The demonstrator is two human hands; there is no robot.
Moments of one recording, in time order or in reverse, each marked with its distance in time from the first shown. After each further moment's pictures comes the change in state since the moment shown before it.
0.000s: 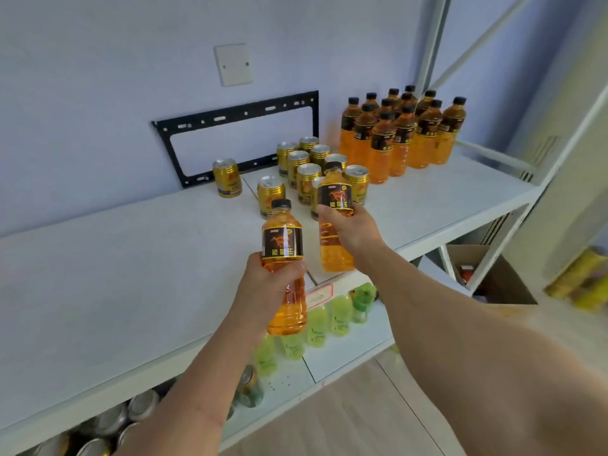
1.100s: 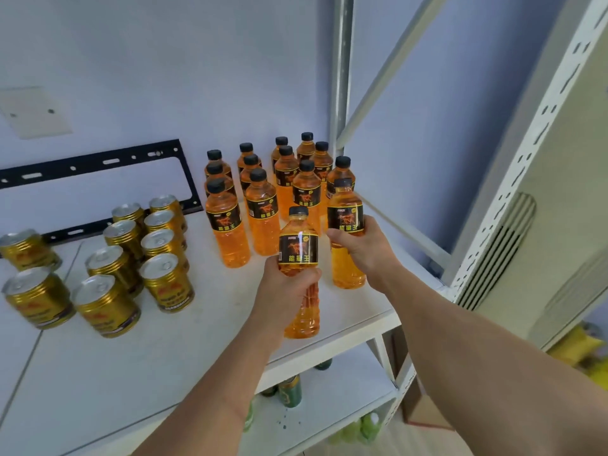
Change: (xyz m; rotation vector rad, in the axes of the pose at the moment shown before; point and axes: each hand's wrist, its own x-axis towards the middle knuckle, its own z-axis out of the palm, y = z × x) left_hand 0.207 0.097 0.438 0.020 0.070 0.065; right_hand 0.336 -0.006 -0.354 -0.079 -0.098 -0.100
